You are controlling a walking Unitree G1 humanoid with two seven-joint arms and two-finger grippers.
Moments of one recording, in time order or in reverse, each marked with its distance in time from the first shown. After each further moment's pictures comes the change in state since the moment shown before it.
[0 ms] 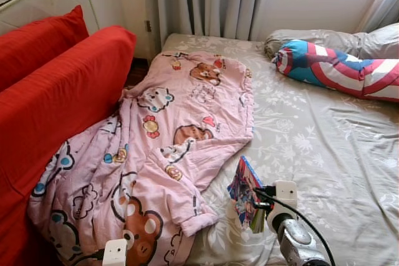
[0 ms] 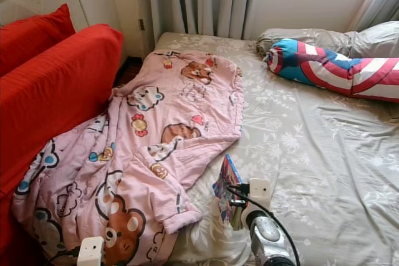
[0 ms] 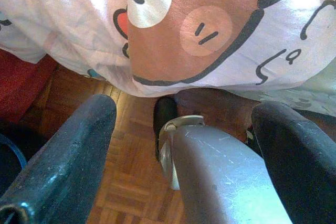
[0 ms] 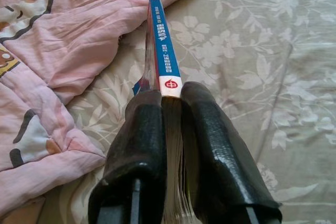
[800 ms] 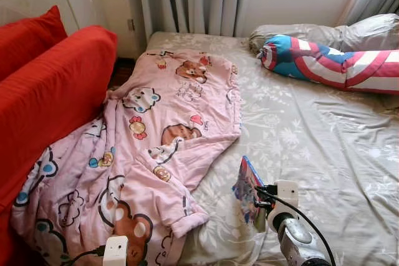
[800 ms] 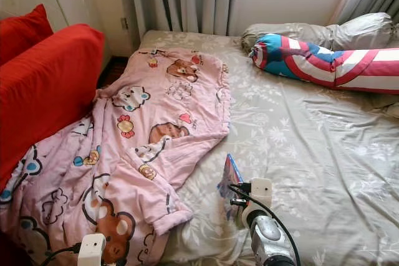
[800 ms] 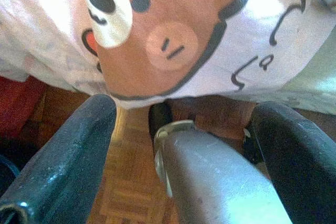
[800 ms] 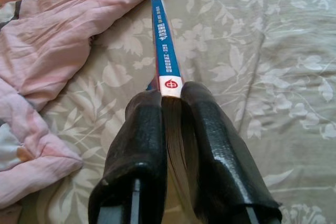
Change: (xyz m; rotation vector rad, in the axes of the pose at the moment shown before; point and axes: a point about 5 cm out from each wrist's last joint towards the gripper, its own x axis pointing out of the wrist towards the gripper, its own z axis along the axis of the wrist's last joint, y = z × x) left arm 0.000 0.004 0.002 0.032 -0.002 0.004; right arm 0.002 0.002 0.004 0.027 -0.005 -0.003
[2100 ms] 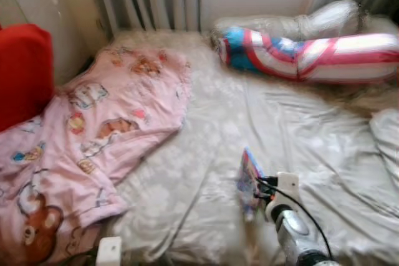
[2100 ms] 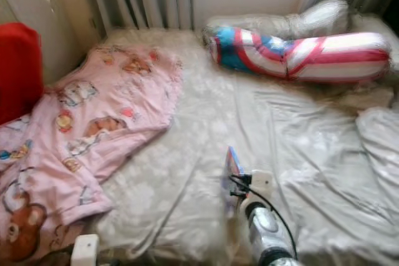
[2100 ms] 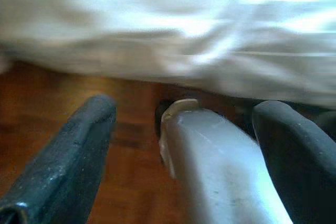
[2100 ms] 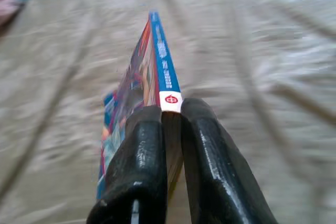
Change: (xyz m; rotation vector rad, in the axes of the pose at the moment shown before) left arm 0.001 -0.012 -0.002 -0.010 0.003 -0.043; right arm 0.000 -0.013 0.005 0.050 -0.016 -0.068
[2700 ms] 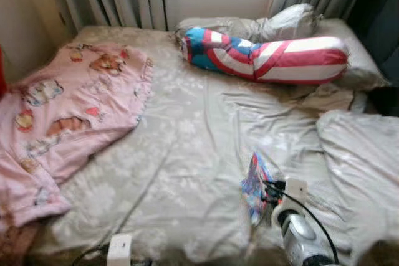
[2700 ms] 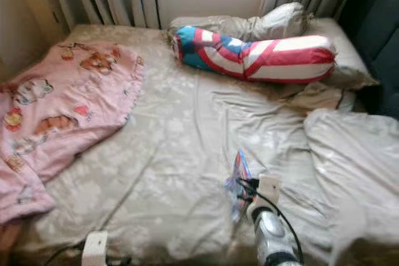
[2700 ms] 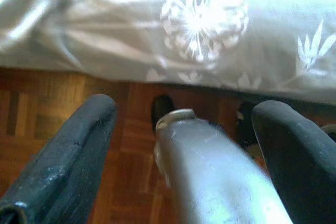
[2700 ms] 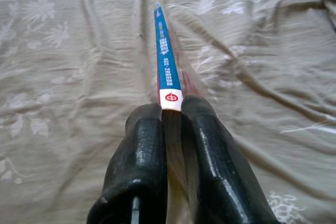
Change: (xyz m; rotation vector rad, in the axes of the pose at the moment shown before) left arm -0.002 0.012 -0.001 0.007 0.002 0.028; right arm 0.001 0.009 0.000 0.013 -0.010 0.012
